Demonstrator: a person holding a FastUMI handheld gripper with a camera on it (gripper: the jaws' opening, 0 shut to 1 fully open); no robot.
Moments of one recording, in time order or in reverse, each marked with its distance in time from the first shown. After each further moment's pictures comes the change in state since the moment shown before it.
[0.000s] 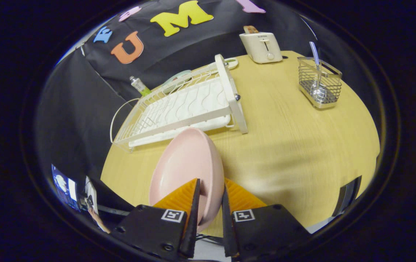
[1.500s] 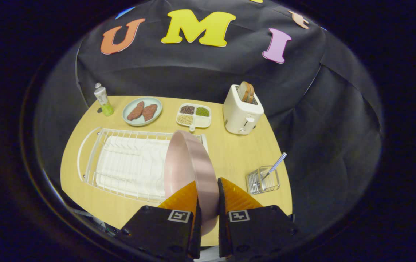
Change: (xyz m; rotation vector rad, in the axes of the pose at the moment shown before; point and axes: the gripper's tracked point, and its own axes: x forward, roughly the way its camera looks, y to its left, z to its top) arm -0.110 0.068 0.200 -0.183 -0.073 -0.530
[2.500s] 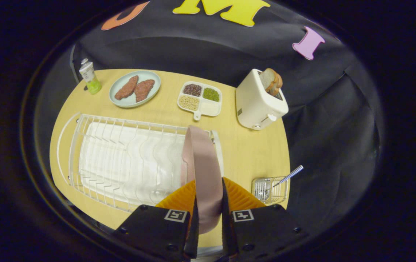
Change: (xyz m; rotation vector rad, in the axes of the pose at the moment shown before) arm 0.087 0.015 0.065 -0.128 0.217 -0.177
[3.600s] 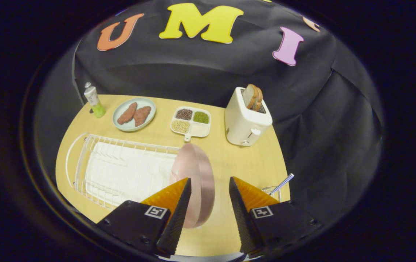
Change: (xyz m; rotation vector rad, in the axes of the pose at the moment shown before) arm -0.006 -0.033 0.010 0.057 -0.158 0.116
